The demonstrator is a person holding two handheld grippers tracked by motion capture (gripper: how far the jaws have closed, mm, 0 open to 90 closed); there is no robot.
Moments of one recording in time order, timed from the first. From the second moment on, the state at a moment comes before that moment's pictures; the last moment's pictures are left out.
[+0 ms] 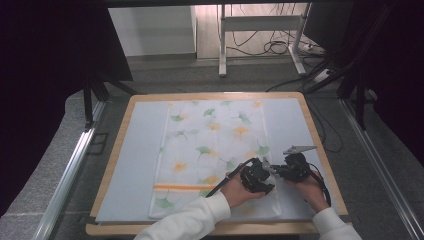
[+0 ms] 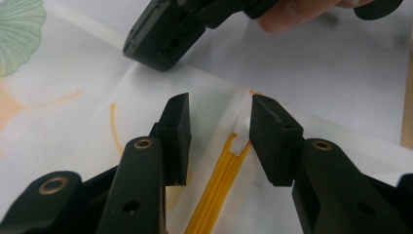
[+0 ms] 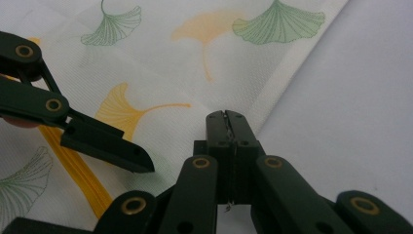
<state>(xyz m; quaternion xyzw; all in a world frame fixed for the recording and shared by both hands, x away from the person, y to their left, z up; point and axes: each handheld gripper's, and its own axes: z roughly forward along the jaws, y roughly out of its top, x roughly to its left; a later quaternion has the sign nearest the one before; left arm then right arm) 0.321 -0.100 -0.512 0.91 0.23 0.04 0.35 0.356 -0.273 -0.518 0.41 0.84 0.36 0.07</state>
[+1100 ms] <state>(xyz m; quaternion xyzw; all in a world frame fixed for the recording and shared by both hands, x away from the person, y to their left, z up) 0.316 -0.101 -0.518 0.90 0.25 0.03 0.36 0.355 -0.275 -0.519 0.41 0.83 0.36 0.08</state>
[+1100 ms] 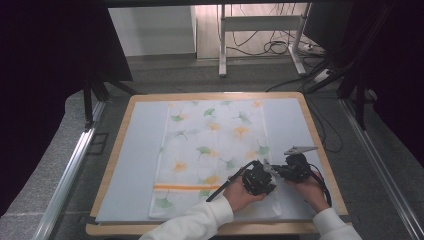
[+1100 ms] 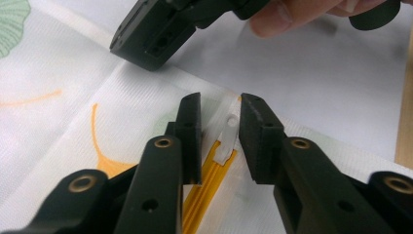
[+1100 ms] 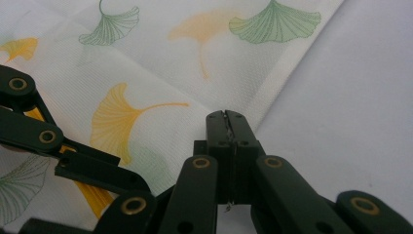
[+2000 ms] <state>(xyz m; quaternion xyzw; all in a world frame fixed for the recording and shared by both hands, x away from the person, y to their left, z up) 0.315 -0.086 -0.518 0.89 0.26 -0.01 0.38 0.354 -0.275 -0.519 0.41 0.84 0.36 0.08</state>
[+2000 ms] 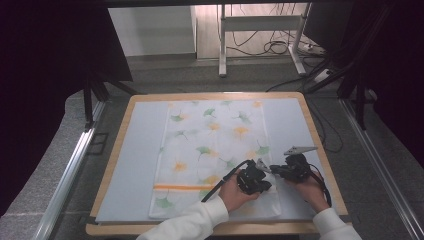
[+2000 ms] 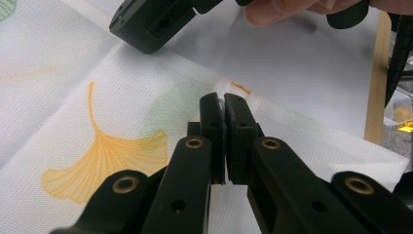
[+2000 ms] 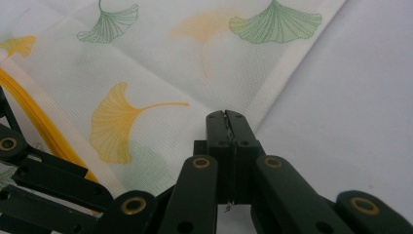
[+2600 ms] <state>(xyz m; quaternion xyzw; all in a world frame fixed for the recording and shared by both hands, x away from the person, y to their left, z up) 0.315 -0.082 -0.519 0.88 0.27 -0.02 0.39 0.353 -0.274 -0.519 0.40 0.84 0.36 0.09</state>
